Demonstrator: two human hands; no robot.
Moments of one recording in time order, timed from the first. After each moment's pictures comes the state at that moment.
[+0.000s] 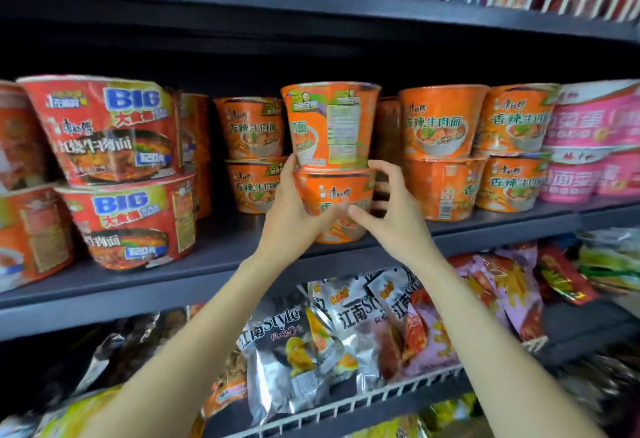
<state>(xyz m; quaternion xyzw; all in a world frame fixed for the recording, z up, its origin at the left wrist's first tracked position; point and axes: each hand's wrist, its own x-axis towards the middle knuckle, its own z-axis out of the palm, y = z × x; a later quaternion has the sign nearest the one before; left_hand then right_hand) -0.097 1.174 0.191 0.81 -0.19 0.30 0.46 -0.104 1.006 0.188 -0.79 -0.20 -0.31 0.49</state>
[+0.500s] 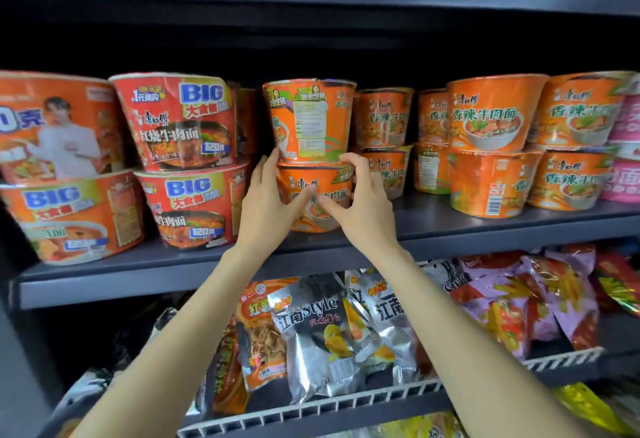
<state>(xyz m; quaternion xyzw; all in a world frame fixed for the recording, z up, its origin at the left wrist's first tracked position) -0.114 1.250 0.192 0.85 -0.08 0.40 0.34 -0.101 1.099 0.185 -0.82 -0.20 -0.34 0.42</state>
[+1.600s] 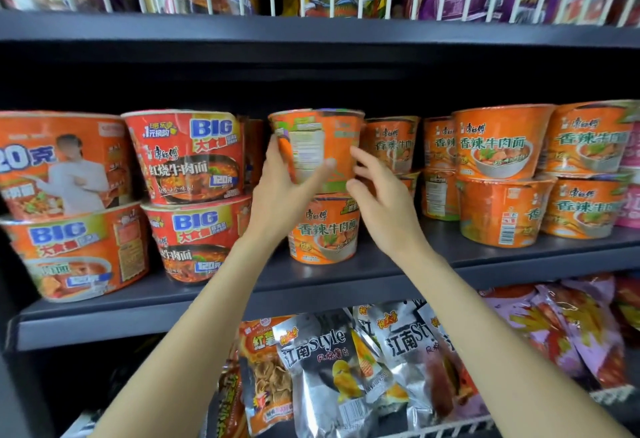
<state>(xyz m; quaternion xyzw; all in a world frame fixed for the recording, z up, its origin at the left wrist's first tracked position) -0.119 1.239 0.249 0.80 -0.10 0.37 0.45 -0.108 1.088 0.231 -0.74 -0.30 -0.31 0.52</state>
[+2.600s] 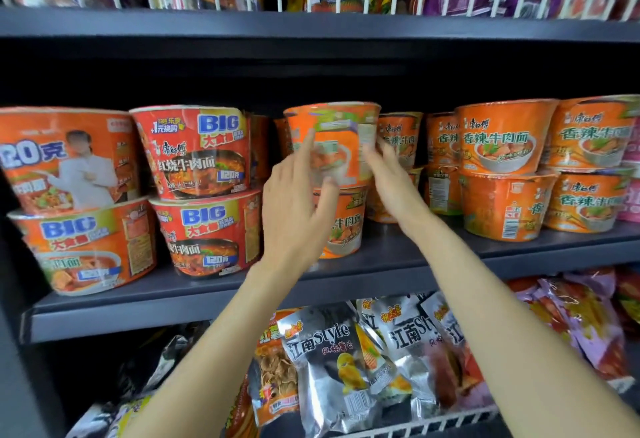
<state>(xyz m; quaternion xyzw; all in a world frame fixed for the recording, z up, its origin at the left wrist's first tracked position) -0.147 1.220 0.228 0.78 -0.15 0.51 0.32 -0.086 1.085 0.250 -0.74 -0.25 -0.19 0.60</state>
